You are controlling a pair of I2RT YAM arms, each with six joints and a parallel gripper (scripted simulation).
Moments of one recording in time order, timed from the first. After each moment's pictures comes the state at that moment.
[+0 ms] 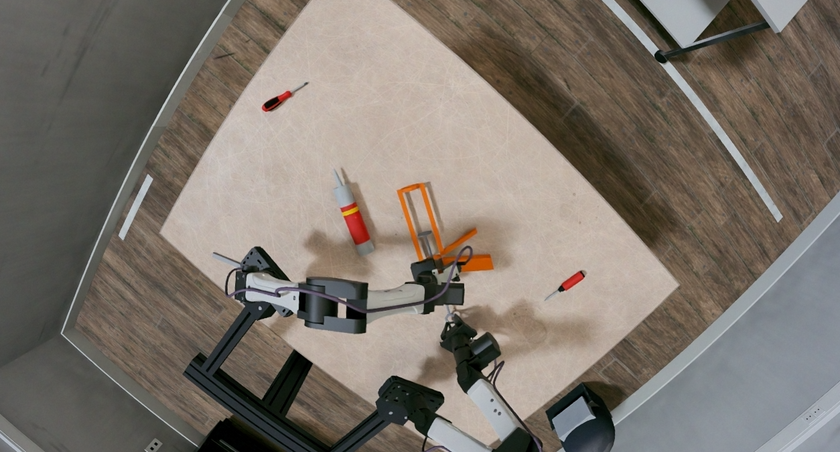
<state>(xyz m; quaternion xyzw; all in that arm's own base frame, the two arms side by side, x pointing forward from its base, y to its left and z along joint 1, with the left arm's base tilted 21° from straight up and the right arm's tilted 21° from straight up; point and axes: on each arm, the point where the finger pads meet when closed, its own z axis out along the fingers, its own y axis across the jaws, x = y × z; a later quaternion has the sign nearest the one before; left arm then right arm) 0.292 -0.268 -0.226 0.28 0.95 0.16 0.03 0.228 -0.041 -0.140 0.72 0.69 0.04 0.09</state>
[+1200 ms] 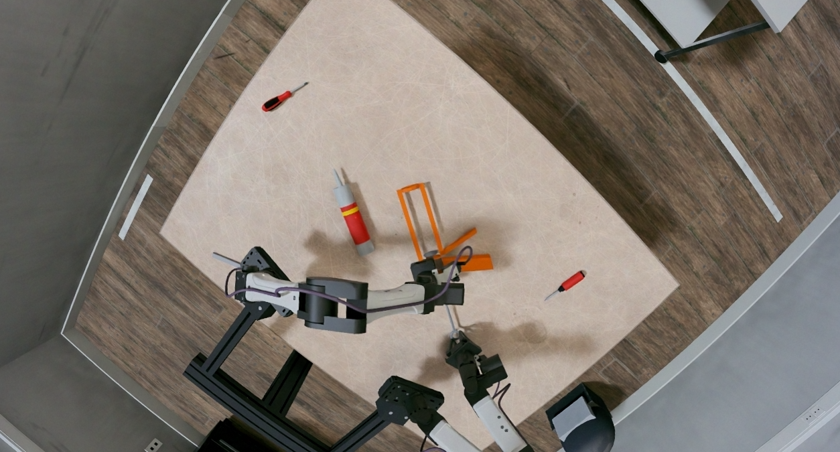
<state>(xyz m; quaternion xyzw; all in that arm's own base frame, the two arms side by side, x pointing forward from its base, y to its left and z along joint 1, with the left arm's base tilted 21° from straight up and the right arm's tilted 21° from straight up) 0.292 -0.267 -0.226 0.28 0.95 0.16 0.03 0.189 -0.091 -0.129 0.72 0.68 0.04 0.09</state>
